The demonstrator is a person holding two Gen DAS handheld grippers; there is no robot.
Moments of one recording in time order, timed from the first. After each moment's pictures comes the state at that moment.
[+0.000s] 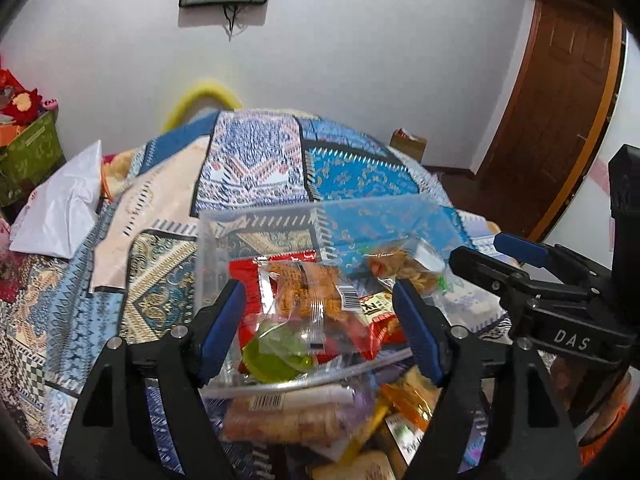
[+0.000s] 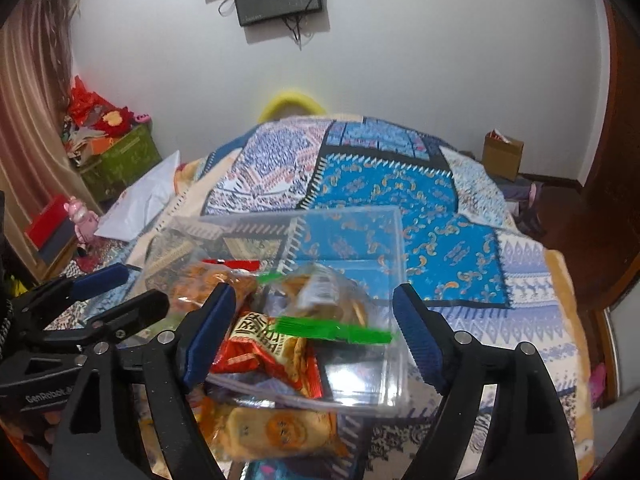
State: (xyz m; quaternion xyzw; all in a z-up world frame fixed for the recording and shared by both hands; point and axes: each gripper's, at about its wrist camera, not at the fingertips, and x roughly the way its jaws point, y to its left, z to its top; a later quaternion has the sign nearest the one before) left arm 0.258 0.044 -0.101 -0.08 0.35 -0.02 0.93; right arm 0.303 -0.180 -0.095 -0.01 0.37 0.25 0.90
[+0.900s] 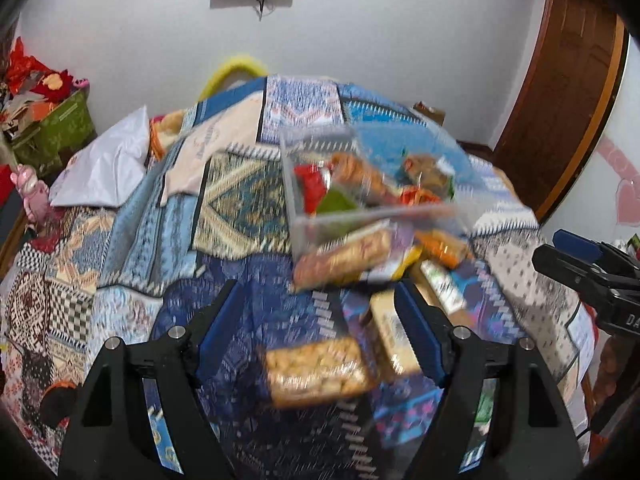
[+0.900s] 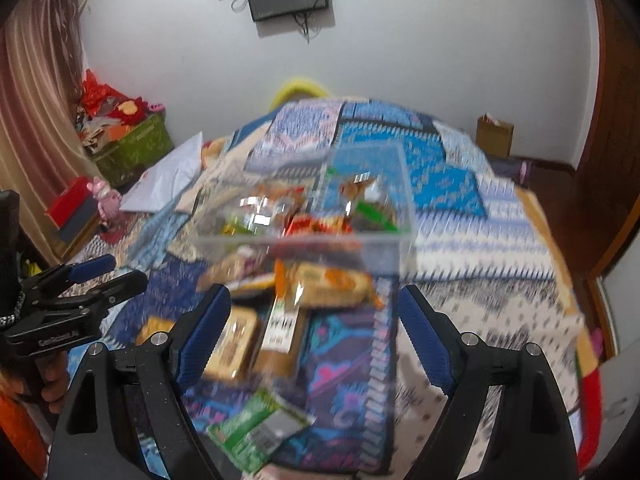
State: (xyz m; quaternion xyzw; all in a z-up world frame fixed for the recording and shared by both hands) left arm 0.131 0.071 -0.122 -0.07 0.41 0.01 0.91; right arm 0.188 -0.194 -0.099 0.00 0.39 0.25 0.88
